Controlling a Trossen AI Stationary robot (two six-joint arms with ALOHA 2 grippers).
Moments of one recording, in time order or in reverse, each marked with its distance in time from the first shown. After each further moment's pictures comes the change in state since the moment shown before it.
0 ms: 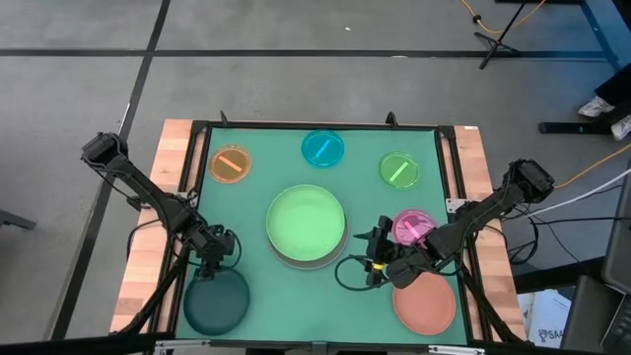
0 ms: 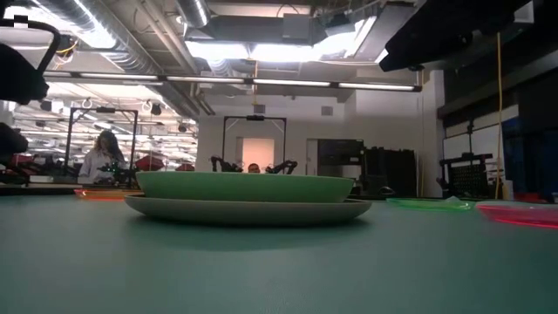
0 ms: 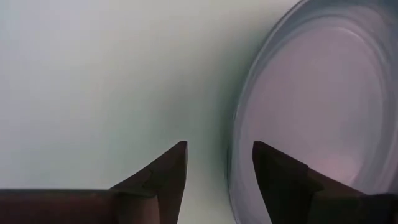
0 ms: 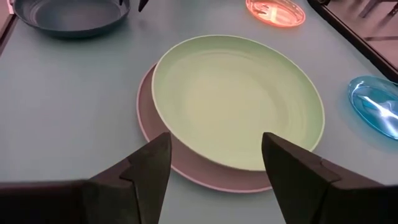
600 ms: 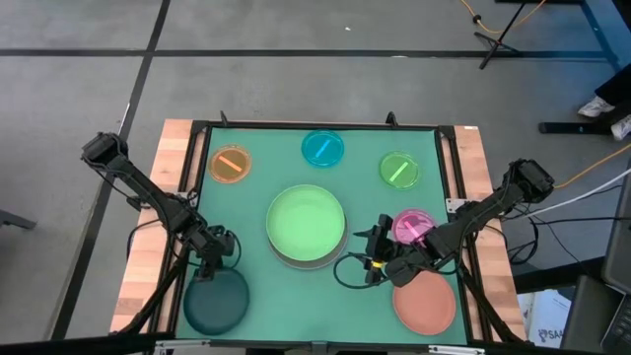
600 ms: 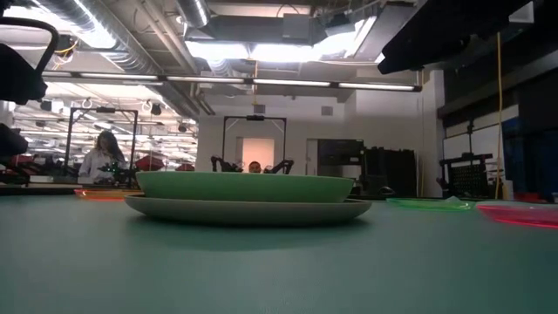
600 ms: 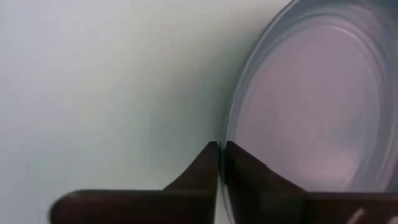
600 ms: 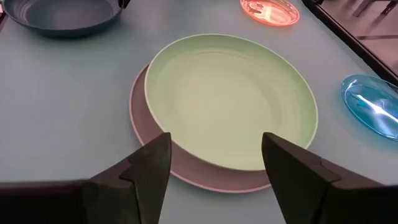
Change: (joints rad) left arm 0.000 0.000 -0.006 0.017 0.004 0.019; right arm -0.008 0.000 0.000 -0.010 0.007 0.001
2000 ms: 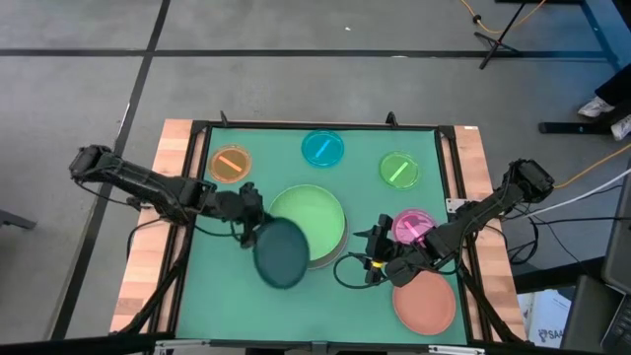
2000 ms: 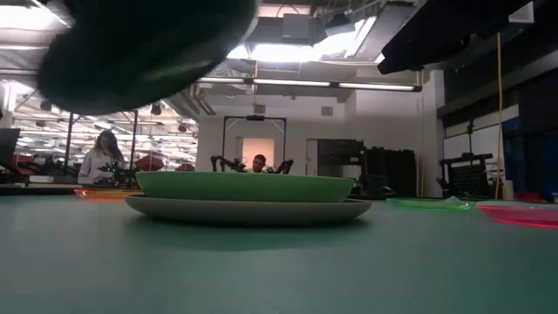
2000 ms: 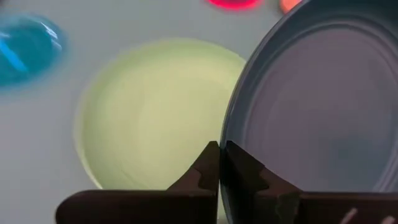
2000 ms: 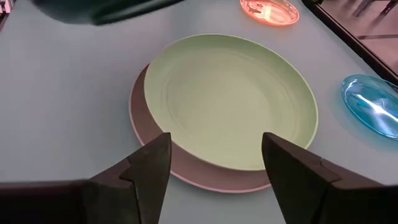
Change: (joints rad) left arm 0.438 0.000 0.284 0.155 -0.382 0.408; right arm 0.000 0.001 0.000 0.001 0.001 0.002
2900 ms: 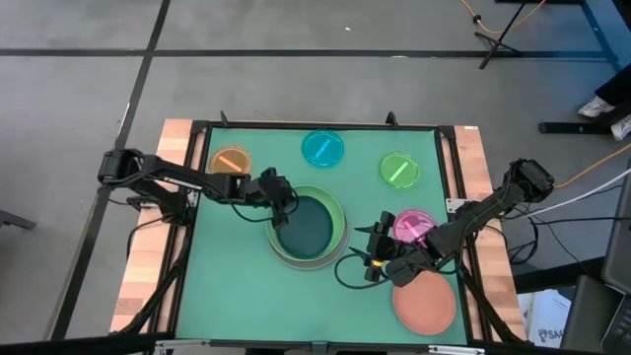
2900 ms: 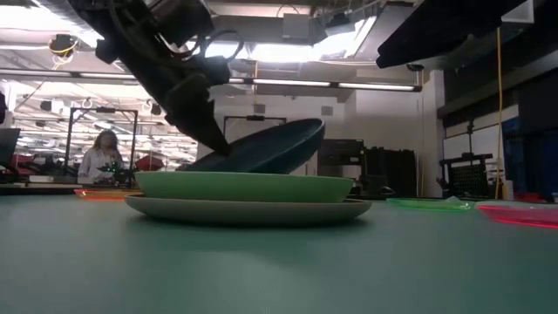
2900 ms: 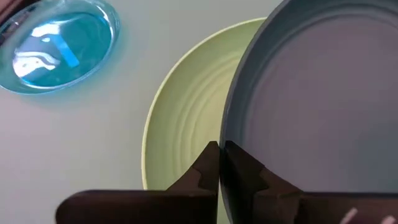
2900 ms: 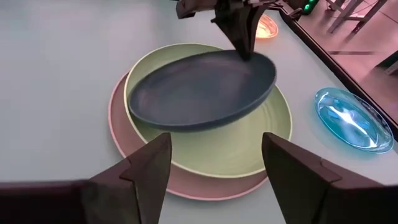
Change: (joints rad) left arm 0.268 0.389 0.001 0.286 0.005 0.217; right arm 0.002 -0.008 0.000 -0.008 0.078 -0.050
